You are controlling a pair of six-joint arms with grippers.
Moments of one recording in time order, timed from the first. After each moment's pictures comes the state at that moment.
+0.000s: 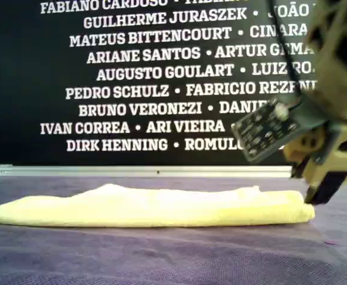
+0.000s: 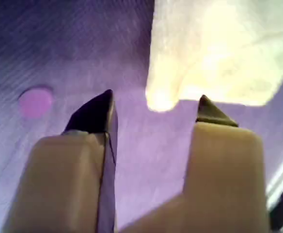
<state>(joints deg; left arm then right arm) -23.0 177.5 166.4 24.9 -6.1 -3.3 14.6 108.9 134.3 31.1 0.3 -2.7</state>
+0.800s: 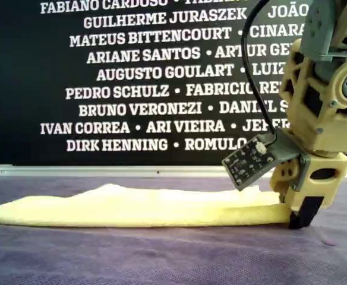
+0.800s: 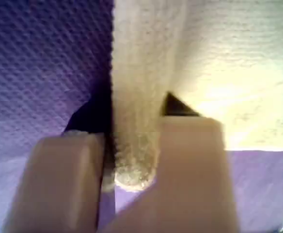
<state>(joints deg) -22.9 177.4 166.6 24.9 -6.1 -3.3 14.6 84.7 115.7 29.8 0.5 -2.7</state>
